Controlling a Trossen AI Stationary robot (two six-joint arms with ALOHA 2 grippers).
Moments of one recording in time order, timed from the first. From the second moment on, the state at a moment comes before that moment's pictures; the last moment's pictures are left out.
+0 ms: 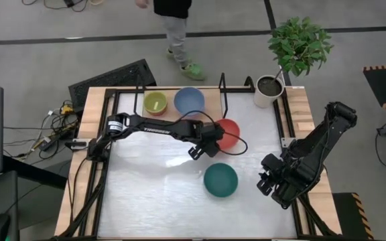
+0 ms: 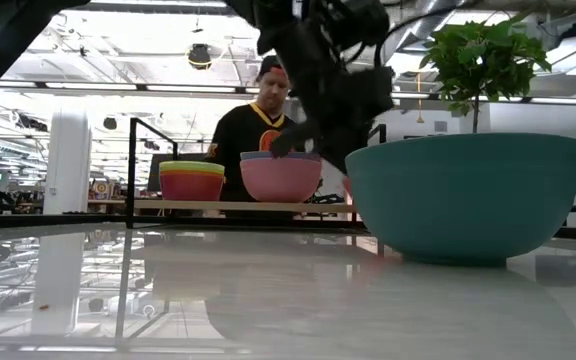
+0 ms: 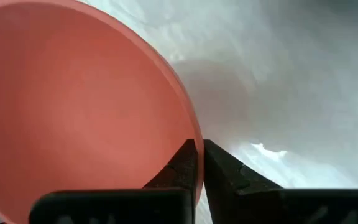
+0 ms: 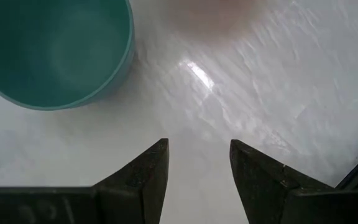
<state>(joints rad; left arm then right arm) 0.04 2.16 1.76 -0.59 -0.10 0.98 0.89 1.30 1.04 -1.30 0.47 1.65</state>
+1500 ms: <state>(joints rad) 0.28 2.15 2.30 -1.39 -0.27 0.16 0.80 1.30 1.04 -1.33 0.48 1.62</state>
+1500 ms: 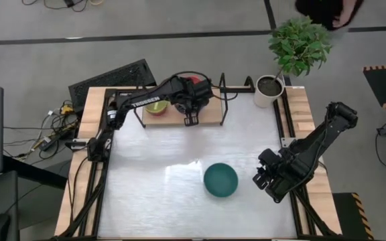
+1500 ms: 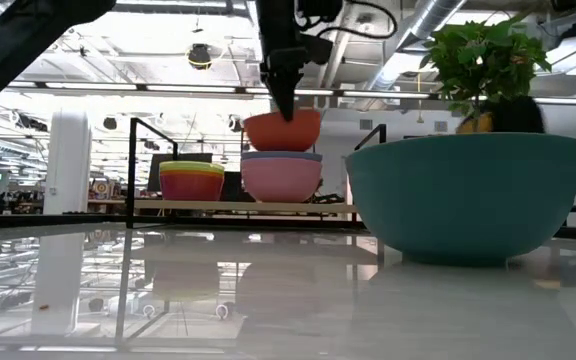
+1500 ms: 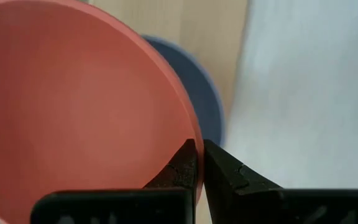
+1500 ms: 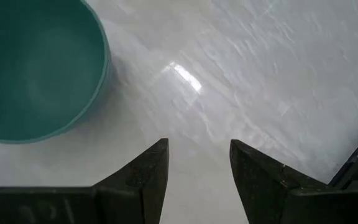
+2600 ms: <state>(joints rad) 0.28 2.23 2.30 -1.43 -0.18 0.27 0.80 1.30 1.04 -1.33 0.47 1.60</state>
